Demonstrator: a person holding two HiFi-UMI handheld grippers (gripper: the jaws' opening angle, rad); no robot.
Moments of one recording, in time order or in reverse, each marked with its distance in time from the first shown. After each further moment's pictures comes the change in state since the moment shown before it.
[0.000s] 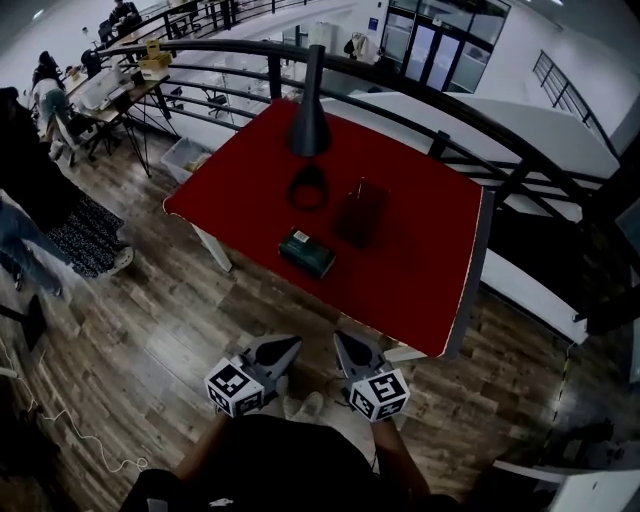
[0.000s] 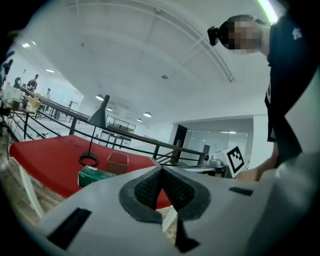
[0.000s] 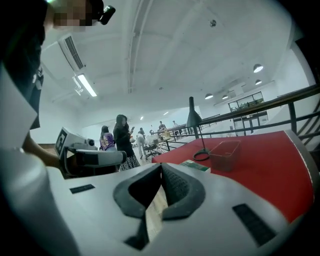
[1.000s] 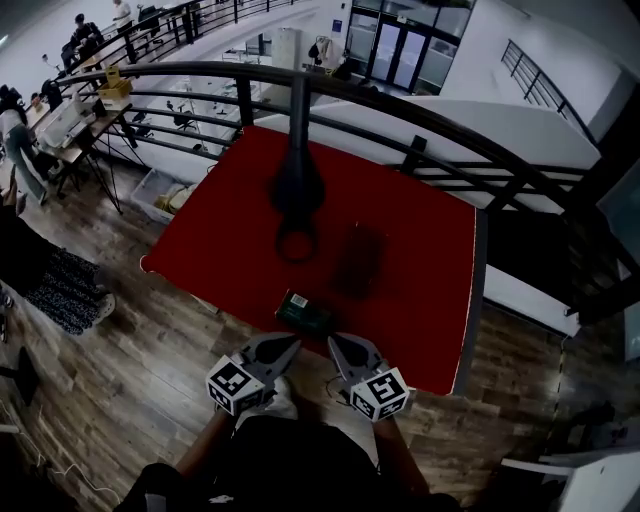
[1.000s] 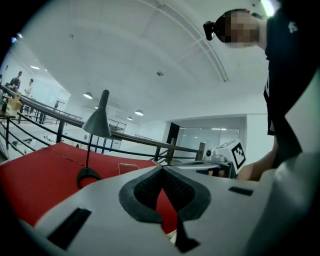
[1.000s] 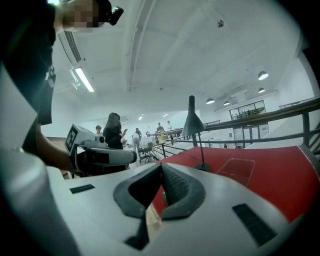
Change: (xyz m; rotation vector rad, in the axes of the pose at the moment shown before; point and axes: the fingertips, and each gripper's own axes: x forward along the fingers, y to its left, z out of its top) left arm 0.084 0.171 0.071 0.073 0.007 -0.110; right arm 0.158 -0.073 0.066 -0.064 -0.026 -0.029
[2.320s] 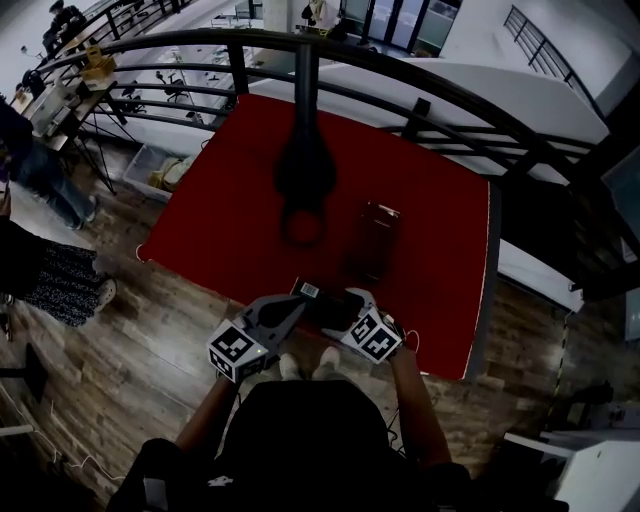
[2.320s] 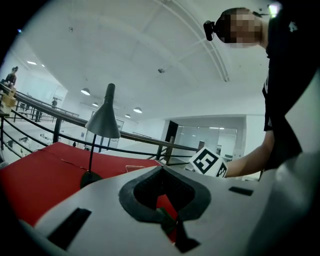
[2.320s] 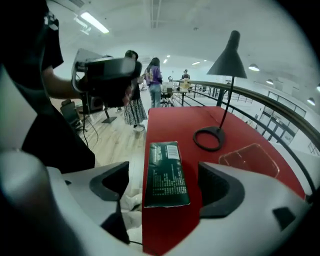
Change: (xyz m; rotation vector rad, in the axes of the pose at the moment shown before) left arm 0.033 0.091 0.013 -0.009 0.027 -0.046; right arm 0.098 -0.054 -0.113 -0.305 0.704 0.198
